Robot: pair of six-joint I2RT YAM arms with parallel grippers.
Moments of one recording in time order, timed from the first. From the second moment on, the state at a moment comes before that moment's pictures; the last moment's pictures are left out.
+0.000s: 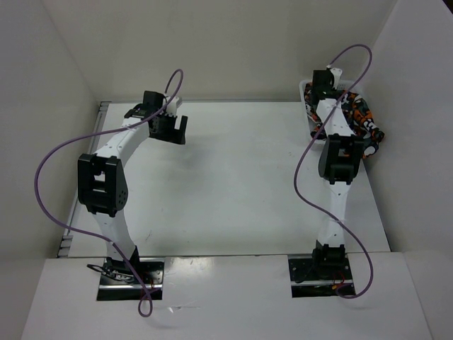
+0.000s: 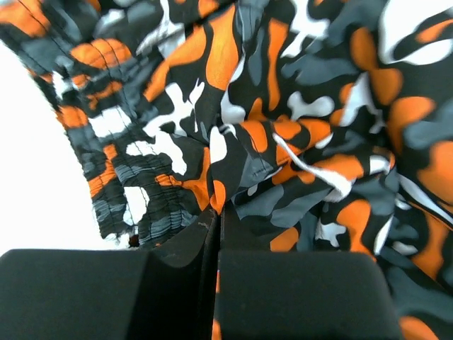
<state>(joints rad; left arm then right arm) -0.14 1.90 1.60 -0.62 0.17 0.07 -0.06 2.43 2.23 -0.46 0.48 0.18</state>
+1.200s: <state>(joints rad) -0.18 1.81 1.74 -0.61 0.29 0.07 0.25 1.40 1.81 -0.07 0.41 -0.16</state>
